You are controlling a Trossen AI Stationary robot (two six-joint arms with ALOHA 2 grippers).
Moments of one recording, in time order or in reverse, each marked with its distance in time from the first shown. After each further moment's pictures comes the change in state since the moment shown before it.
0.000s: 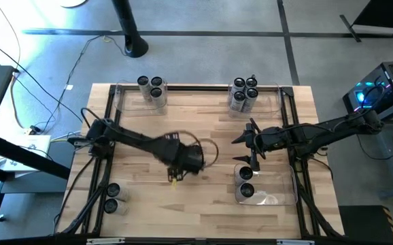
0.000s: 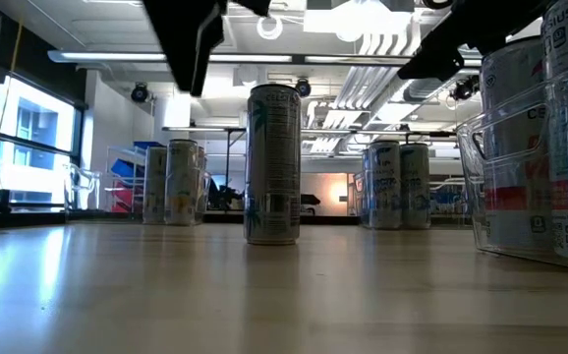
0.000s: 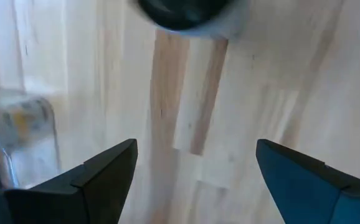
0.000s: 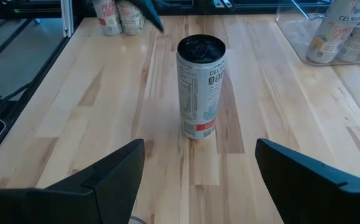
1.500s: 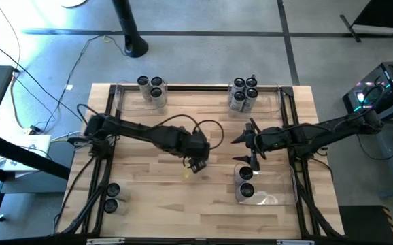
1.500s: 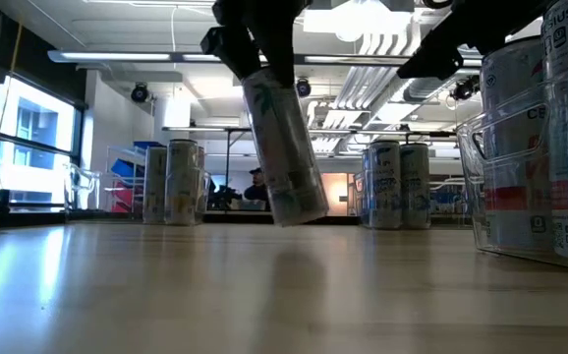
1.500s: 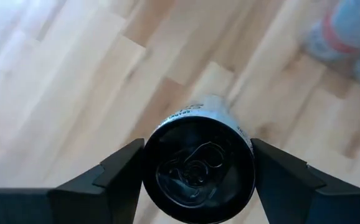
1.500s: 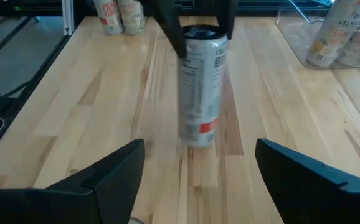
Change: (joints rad) left arm 0.088 -0.058 -0.076 0.411 -0.025 -0.240; right arm 0.000 0.000 0.000 0.004 0.000 -0.017
